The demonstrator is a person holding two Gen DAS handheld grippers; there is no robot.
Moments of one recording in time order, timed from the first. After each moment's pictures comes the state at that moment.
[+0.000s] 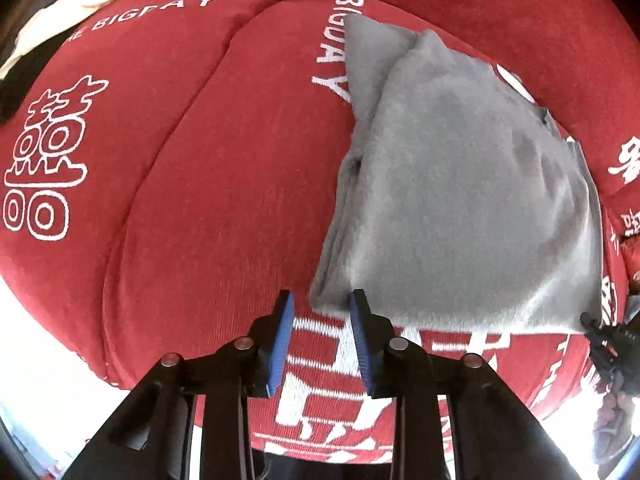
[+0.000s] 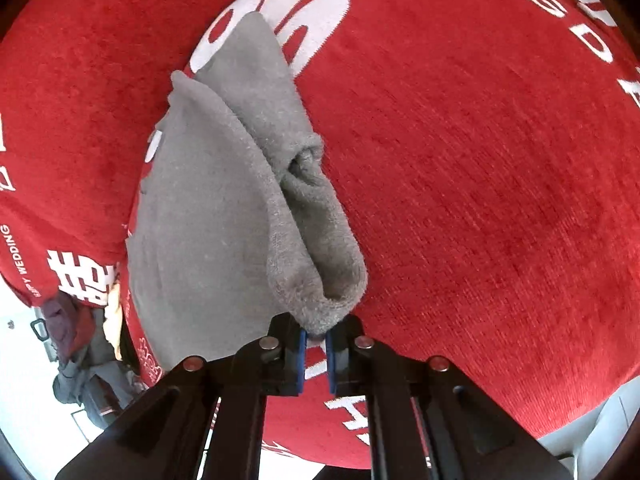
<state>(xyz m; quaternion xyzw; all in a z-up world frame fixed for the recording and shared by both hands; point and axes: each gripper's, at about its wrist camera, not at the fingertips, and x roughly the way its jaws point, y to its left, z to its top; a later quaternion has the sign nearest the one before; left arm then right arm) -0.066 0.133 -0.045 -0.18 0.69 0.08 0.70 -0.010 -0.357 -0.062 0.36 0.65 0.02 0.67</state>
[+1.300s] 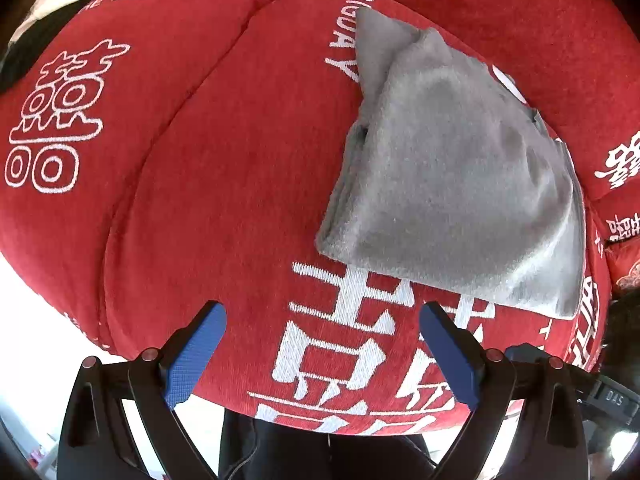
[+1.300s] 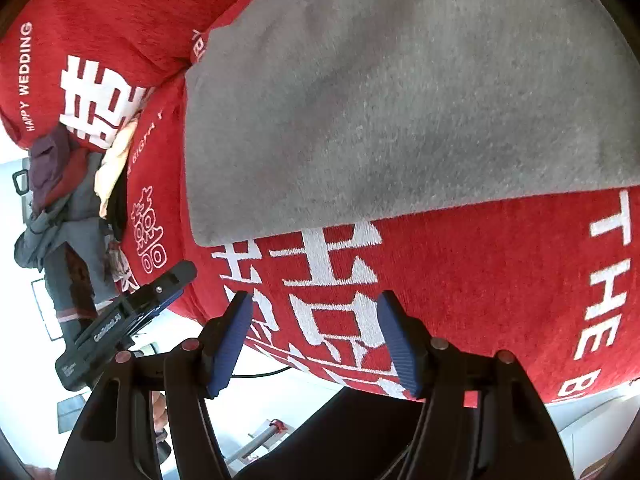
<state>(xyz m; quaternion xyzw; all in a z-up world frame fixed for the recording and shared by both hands) -0.098 0.140 -0.024 -0.23 0.69 0.08 0.68 -0.040 -0.145 -0.044 0.22 0.73 0.17 0.62</state>
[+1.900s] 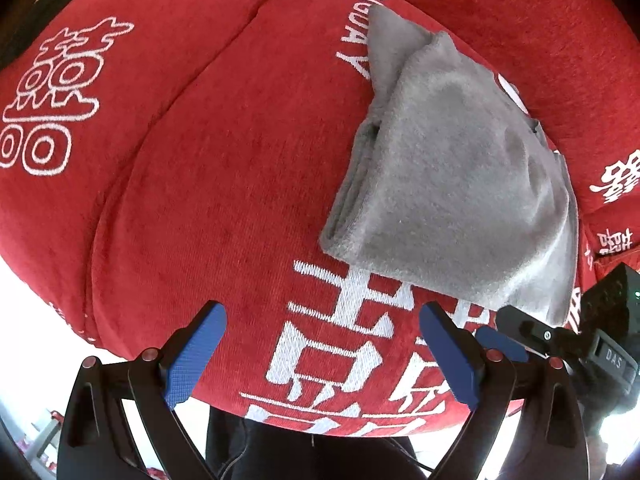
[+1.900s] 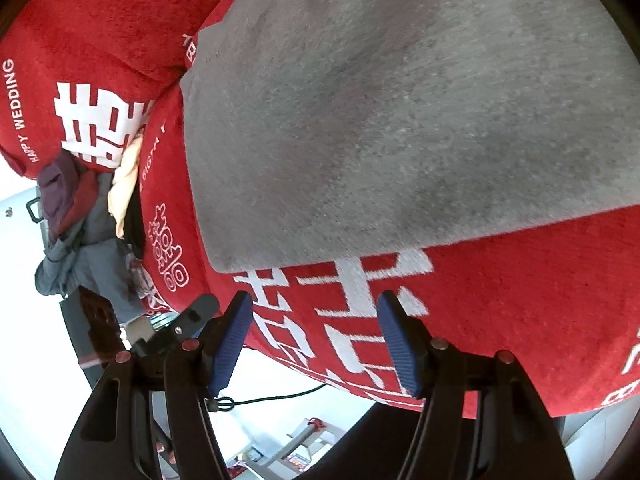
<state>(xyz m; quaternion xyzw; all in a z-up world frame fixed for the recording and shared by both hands) -0.102 0.153 -0.033 -0.27 0.68 0.08 0.67 -0.022 -0.123 -0.070 0.29 0.73 0.18 0.58</state>
